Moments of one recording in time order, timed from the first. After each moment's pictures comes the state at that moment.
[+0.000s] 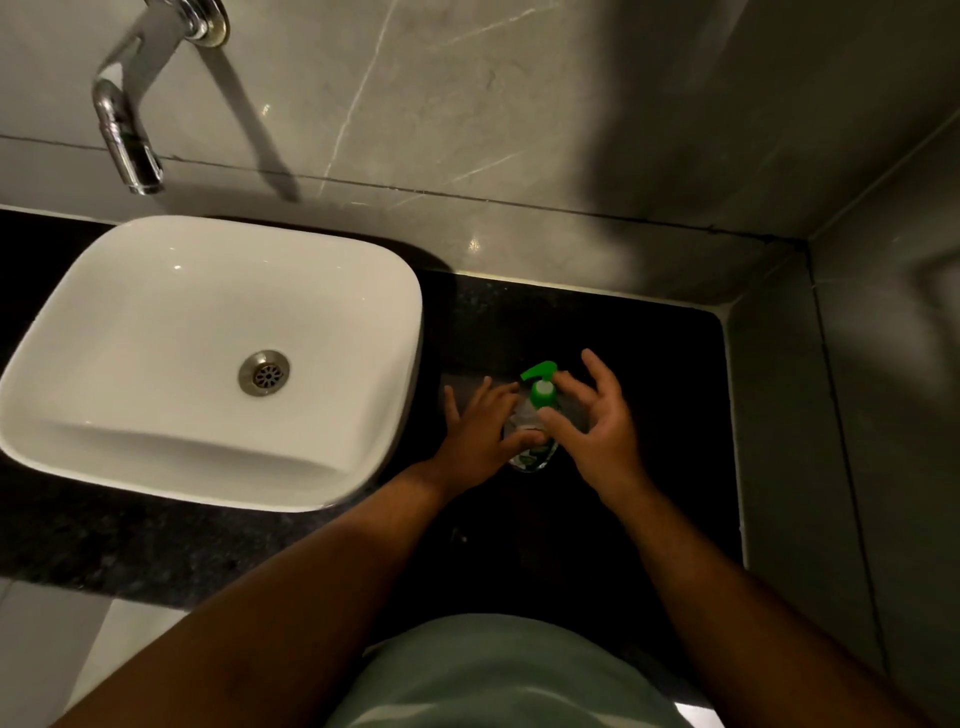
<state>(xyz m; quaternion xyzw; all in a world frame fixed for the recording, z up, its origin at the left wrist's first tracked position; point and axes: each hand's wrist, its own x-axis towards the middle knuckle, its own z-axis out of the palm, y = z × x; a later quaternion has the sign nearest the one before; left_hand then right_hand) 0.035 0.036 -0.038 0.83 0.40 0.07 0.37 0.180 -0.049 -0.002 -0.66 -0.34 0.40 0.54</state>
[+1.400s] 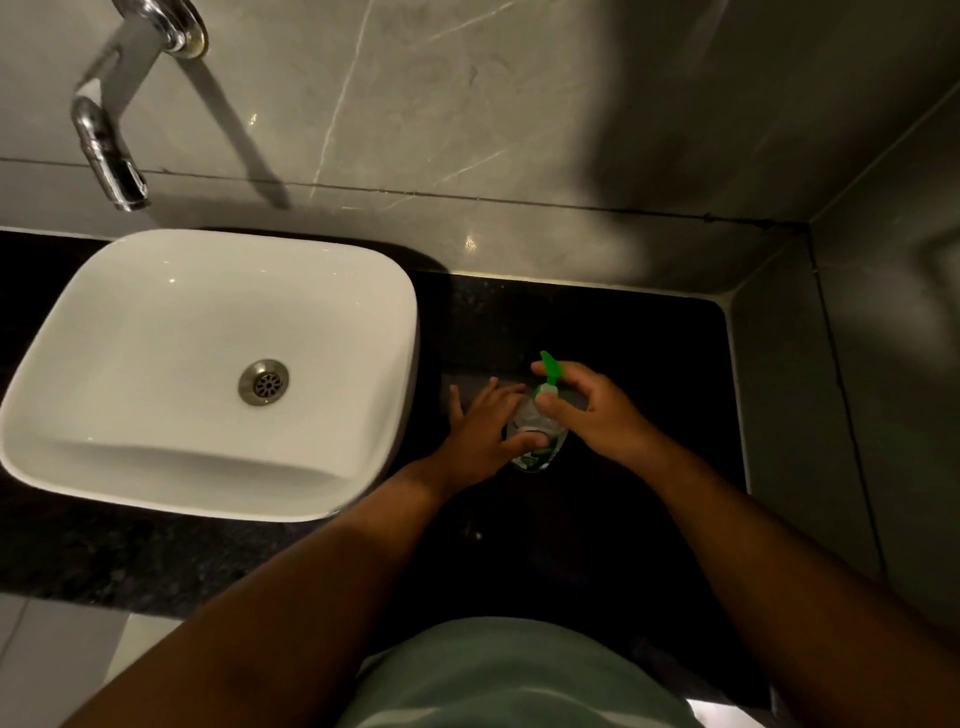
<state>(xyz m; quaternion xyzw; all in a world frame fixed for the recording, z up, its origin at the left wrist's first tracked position) 0.035 0.043 -0.036 0.84 0.37 0.03 0.40 0.207 -0.023 0.011 -0.66 -0.46 0.45 0.39</state>
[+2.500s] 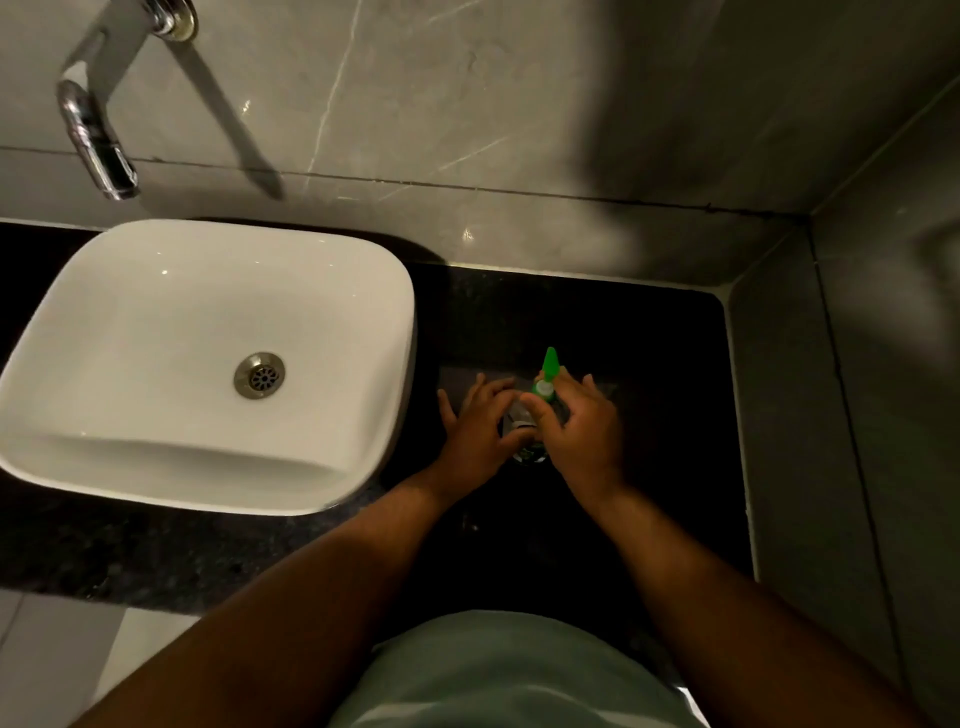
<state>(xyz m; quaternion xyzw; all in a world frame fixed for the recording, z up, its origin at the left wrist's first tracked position) 0.034 0.031 -0.052 0.81 0.43 0.11 0.38 0.163 -0.041 0.004 -0.78 -0.48 0.20 0.35</state>
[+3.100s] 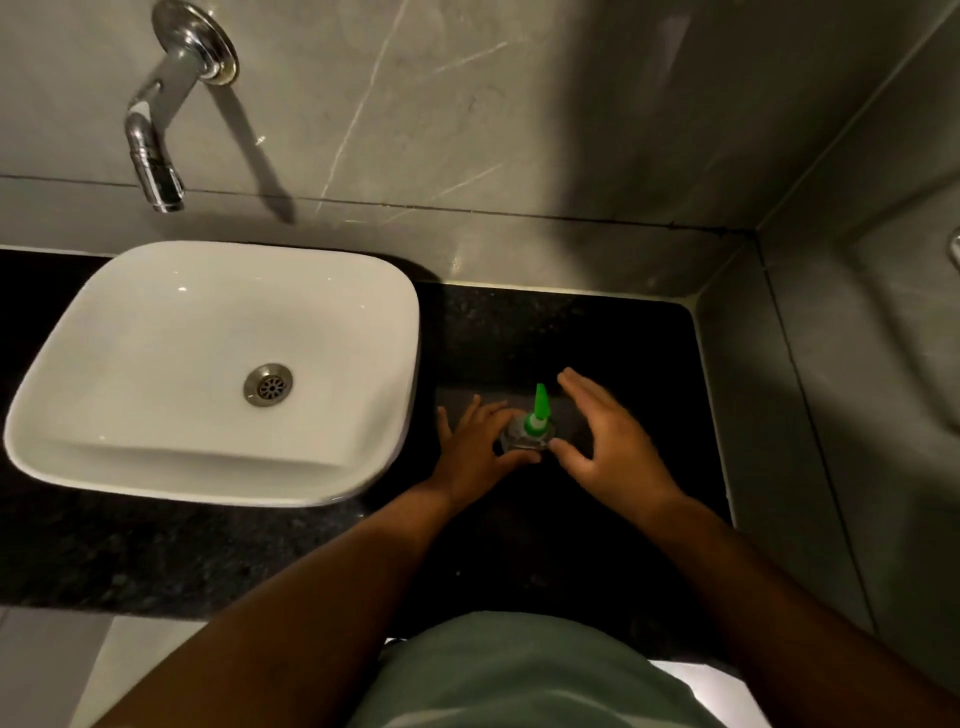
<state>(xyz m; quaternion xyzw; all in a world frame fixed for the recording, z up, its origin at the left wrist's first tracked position) 0.012 0.010 -0.044 0.84 0.40 0.09 0.35 0.174 -0.095 0.050 -0.74 -0.57 0.23 0.27</state>
